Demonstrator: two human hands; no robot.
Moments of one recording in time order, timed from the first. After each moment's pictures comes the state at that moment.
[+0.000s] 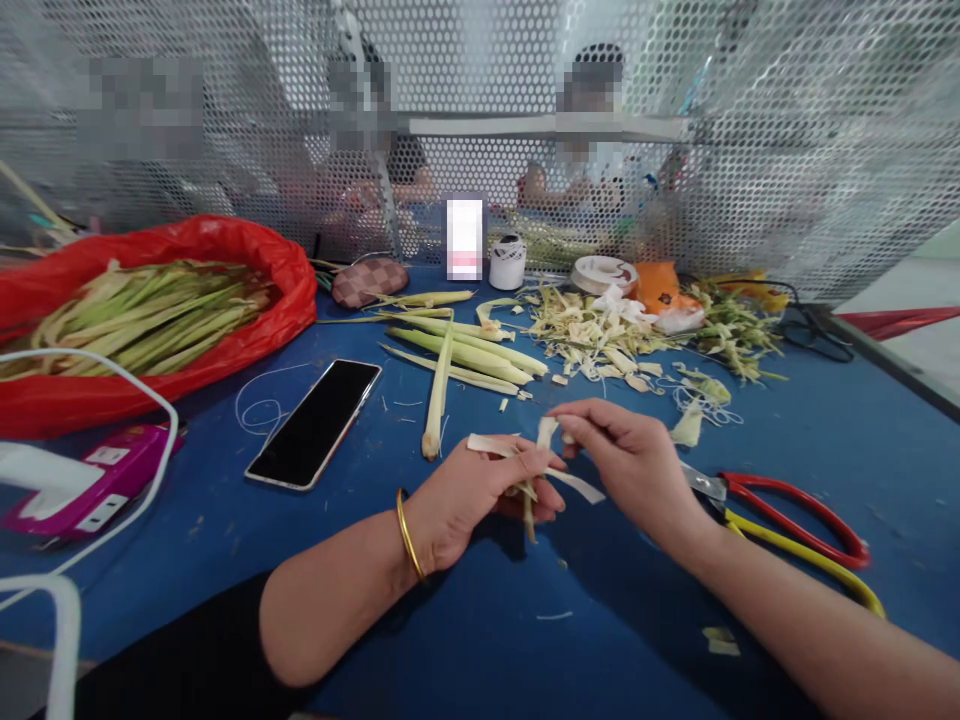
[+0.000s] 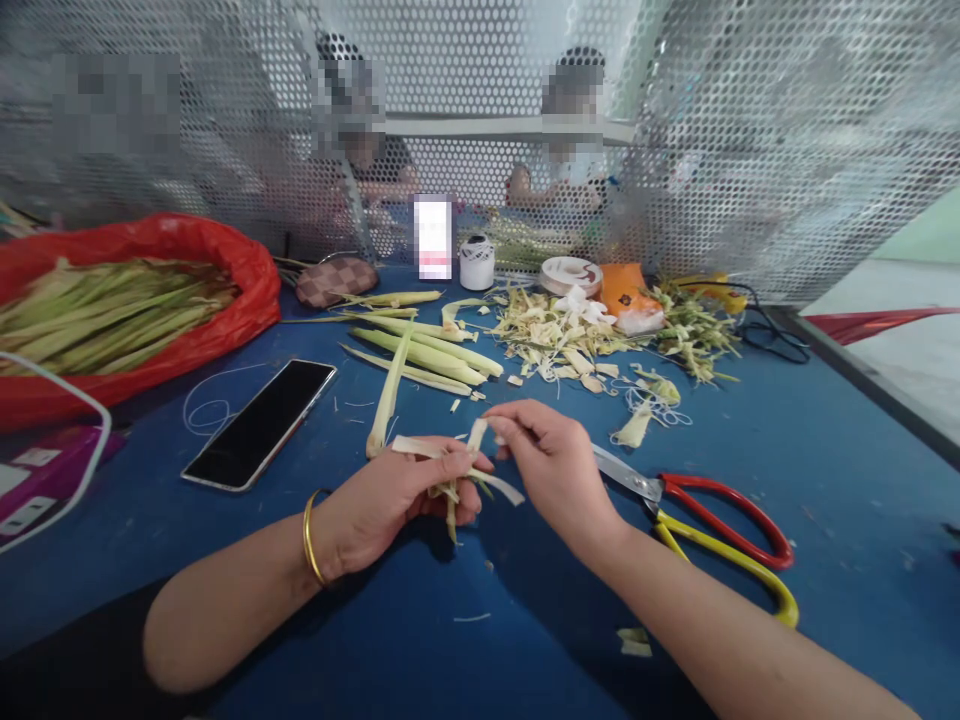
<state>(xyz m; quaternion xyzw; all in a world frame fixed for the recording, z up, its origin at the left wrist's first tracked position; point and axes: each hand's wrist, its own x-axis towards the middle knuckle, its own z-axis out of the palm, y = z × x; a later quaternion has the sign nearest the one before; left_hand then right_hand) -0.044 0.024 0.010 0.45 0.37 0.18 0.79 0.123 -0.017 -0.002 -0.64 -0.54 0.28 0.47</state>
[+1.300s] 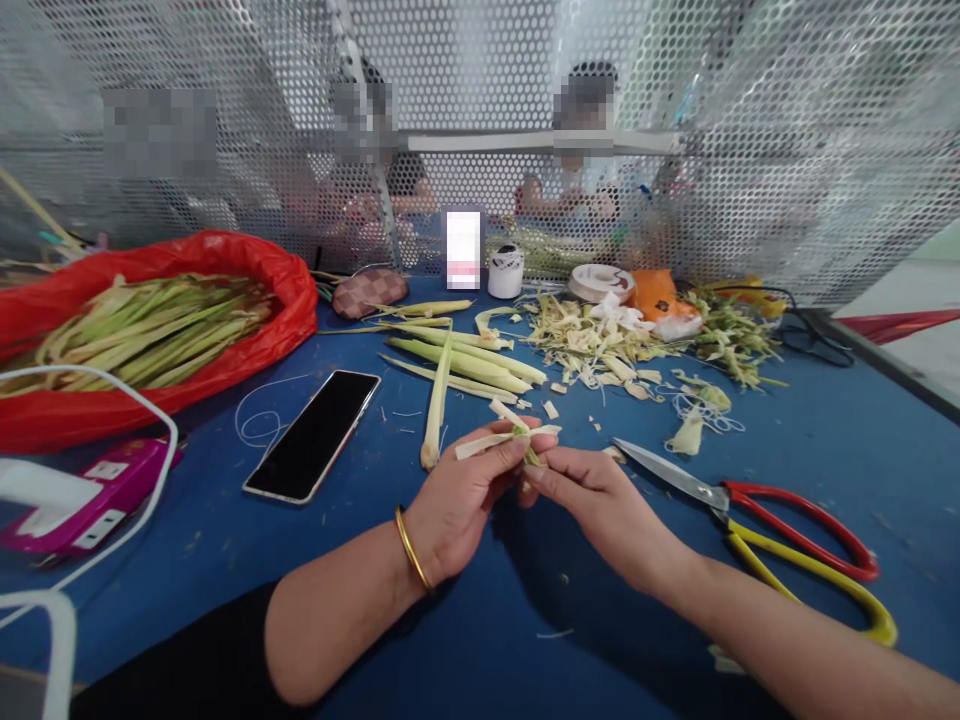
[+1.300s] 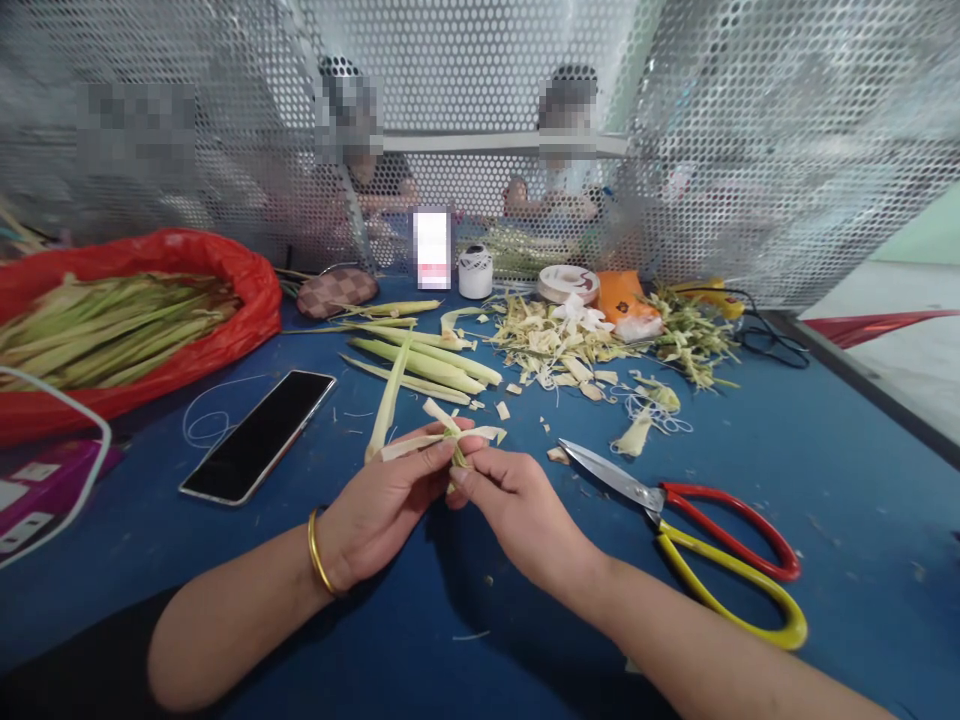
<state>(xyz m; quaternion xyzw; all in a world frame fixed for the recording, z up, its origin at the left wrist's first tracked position) -0.037 0.026 -0.003 0.31 0.33 0.34 0.82 0.097 -0.026 -0.003 -0.54 -0.53 0.48 0.45</state>
